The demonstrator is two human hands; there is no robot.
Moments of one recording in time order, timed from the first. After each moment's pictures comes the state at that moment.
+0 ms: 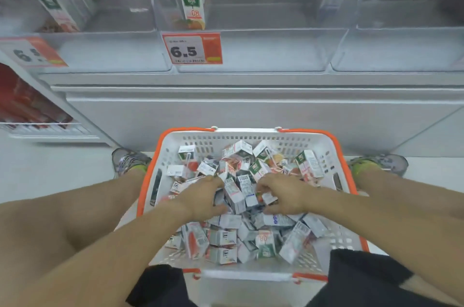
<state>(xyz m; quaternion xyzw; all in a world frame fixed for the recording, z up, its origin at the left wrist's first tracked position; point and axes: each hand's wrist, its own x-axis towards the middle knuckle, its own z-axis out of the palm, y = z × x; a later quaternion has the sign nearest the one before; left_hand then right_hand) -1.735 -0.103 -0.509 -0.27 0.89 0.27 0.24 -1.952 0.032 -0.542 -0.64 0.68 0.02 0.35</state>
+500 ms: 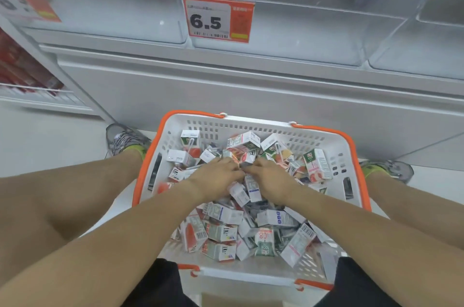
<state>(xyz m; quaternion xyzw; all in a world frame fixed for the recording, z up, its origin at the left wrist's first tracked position) -1.763 -0.127 -0.569 -0.09 0.98 0.12 0.14 -1.925 -0.011 -0.586 -0.62 0.73 -0.02 0.28</state>
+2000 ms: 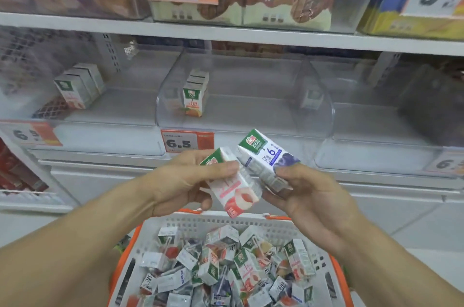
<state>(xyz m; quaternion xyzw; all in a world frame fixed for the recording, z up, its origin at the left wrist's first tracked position) -1.811 -0.174 -0.311 -0.20 0.61 0.76 -0.06 -1.972 -0.015 -0.314 -0.12 0.45 -0.70 0.55</state>
